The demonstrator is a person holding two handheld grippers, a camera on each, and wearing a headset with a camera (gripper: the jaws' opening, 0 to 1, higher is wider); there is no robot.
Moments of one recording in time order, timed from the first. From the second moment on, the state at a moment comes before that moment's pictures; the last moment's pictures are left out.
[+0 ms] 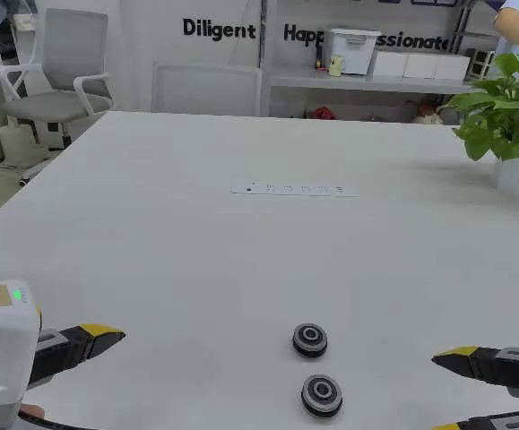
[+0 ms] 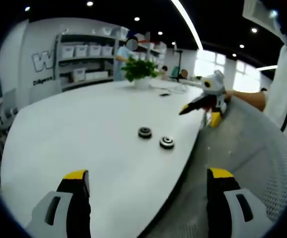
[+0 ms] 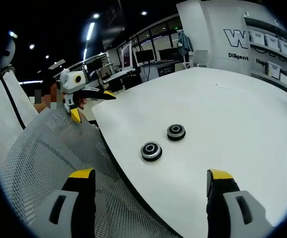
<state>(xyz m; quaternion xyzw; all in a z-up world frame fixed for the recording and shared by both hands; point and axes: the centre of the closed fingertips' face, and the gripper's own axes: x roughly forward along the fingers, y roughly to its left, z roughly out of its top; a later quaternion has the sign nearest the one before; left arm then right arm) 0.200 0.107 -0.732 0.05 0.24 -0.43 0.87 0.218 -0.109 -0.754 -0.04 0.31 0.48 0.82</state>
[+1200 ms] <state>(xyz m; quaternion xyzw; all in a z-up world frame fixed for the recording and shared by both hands) 0.199 0.103 -0.731 0.07 0.24 -0.44 0.86 0.213 -0.110 -0.757 -0.06 0.31 0.49 0.81</state>
